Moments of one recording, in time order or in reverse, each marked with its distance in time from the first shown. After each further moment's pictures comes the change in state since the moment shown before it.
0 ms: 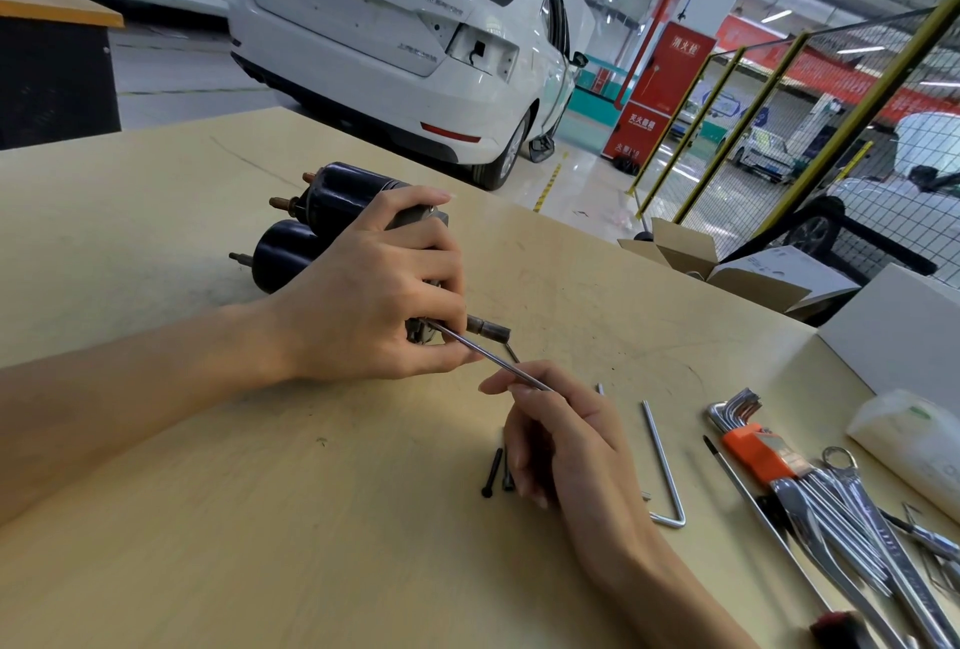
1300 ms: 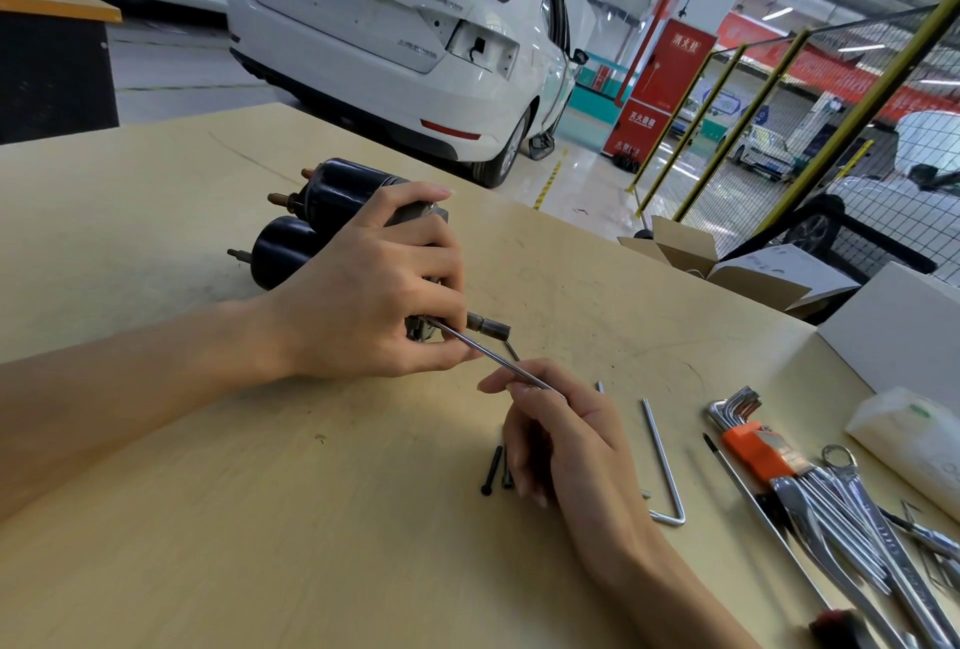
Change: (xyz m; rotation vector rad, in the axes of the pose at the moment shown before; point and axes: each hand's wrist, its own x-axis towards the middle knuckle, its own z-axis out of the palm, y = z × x) left_hand 0.000 -0.001 0.001 0.010 -0.008 0.001; right_hand 0.001 0.000 0.000 -0.014 -0.007 -0.012
